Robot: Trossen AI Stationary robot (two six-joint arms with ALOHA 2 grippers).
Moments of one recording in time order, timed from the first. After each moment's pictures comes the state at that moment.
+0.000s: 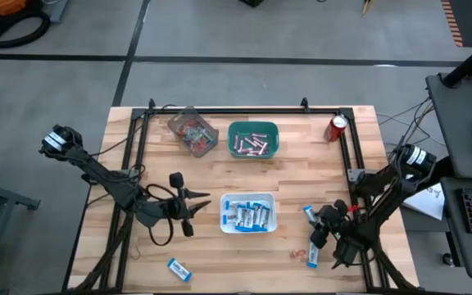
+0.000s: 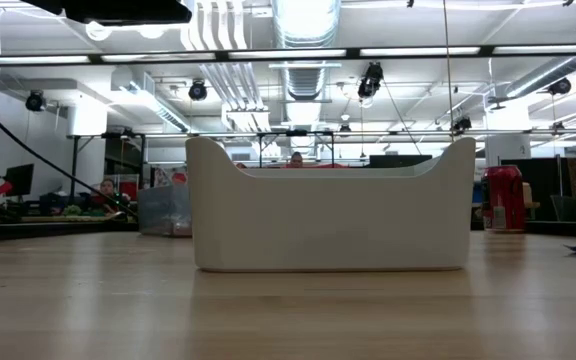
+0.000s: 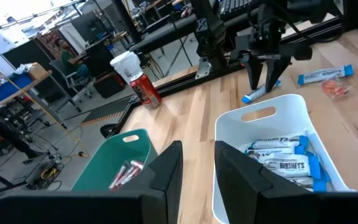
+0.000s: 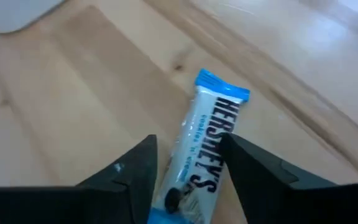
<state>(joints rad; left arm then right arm) -0.63 1.21 0.61 0.31 -0.91 0.20 1.03 1.60 0.63 -0.68 0.65 1.83</state>
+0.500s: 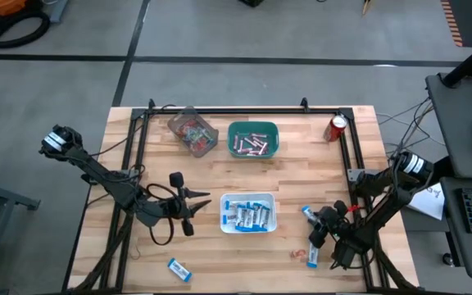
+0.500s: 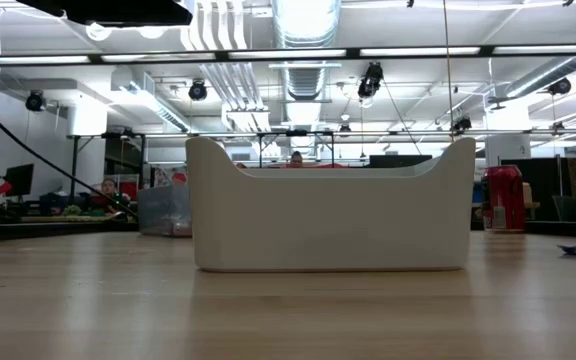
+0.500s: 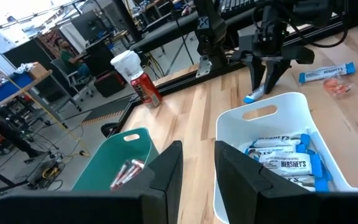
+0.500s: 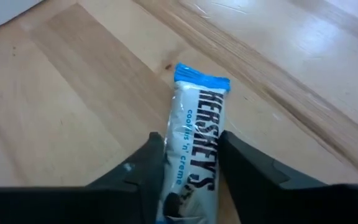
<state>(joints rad) -0.62 1.21 0.61 0.31 -0.91 0.20 1.03 1.80 0.63 -0.66 0.67 1.88</state>
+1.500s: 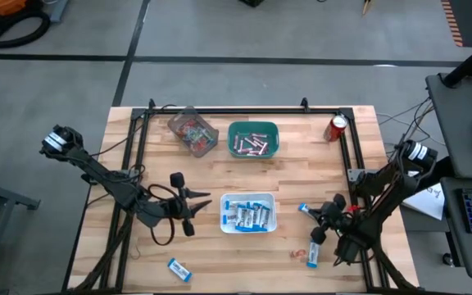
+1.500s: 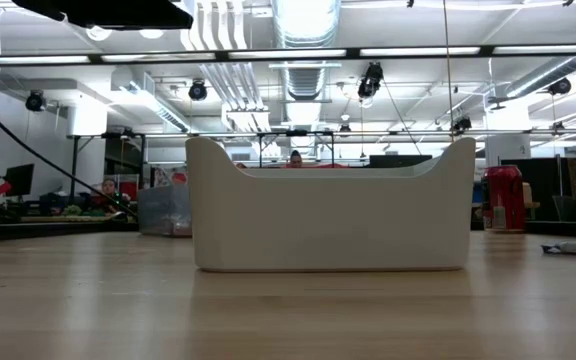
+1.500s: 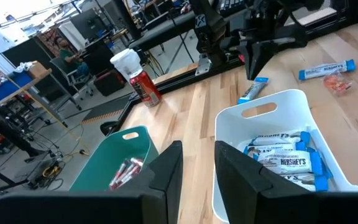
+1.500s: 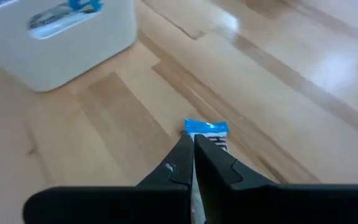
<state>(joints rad) -0.62 1.22 0.61 0.31 -0.90 0.20 1.03 1.53 0.63 -0.75 0.84 1.76</state>
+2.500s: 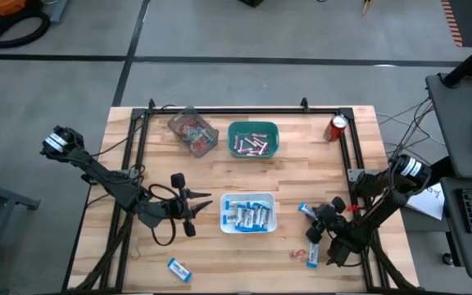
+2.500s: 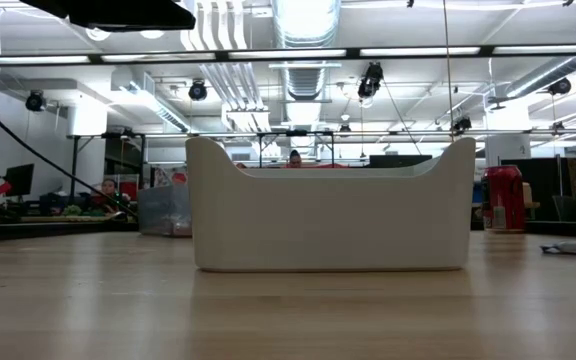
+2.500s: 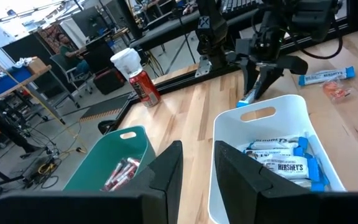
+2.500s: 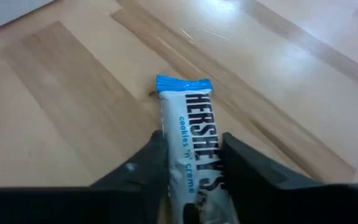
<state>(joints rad) -0.62 1.24 0.61 0.33 -0.91 0.17 0.99 1.76 0.63 -0.69 0.71 1.84</state>
